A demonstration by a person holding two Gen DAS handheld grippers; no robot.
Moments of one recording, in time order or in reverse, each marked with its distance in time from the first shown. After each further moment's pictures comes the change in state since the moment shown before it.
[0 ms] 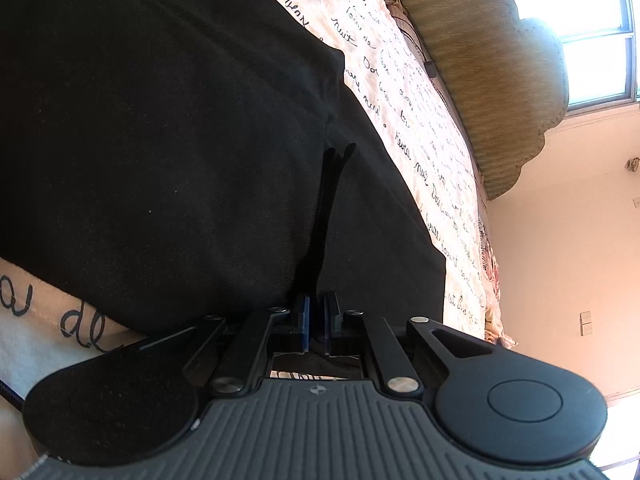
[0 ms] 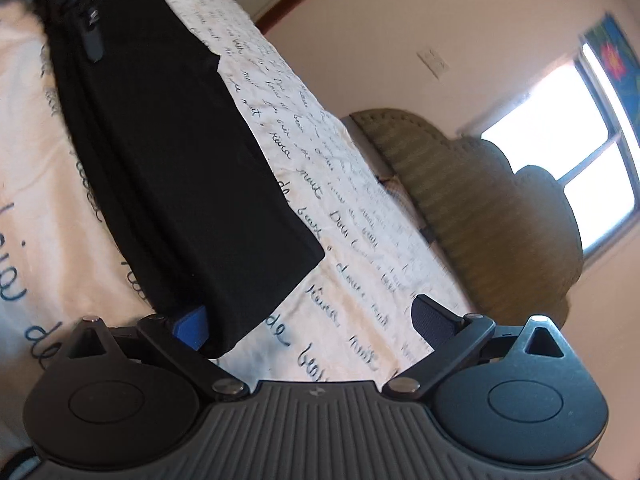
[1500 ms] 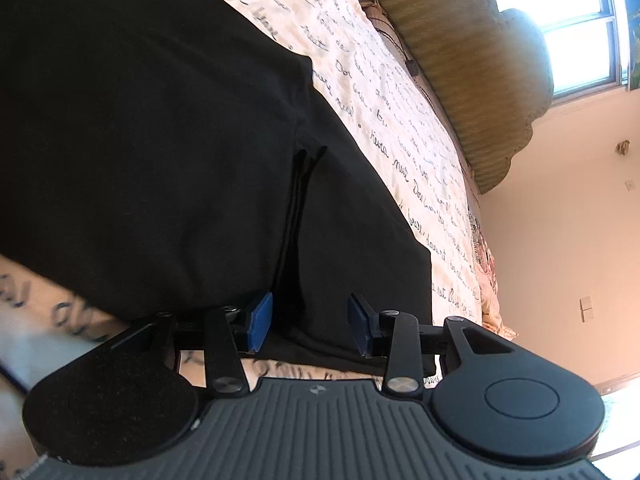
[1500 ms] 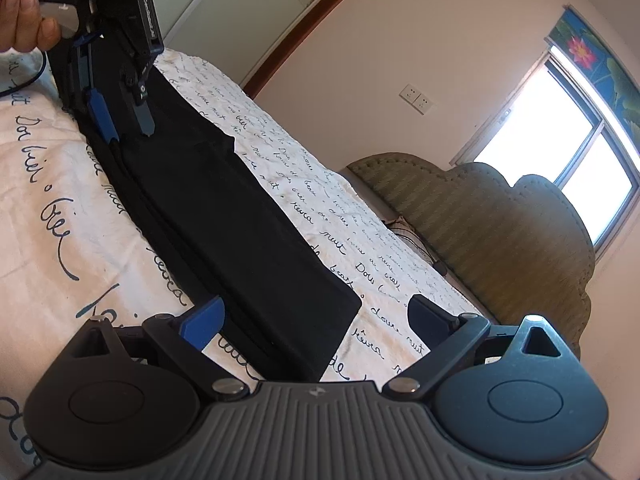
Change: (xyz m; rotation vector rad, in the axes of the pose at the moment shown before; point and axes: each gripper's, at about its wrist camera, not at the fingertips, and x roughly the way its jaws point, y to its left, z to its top) left arm 0.000 -0.018 -0.004 0.068 -0.020 -0.011; right arm -0.042 0.024 0.005 0.136 -0.196 -0.008
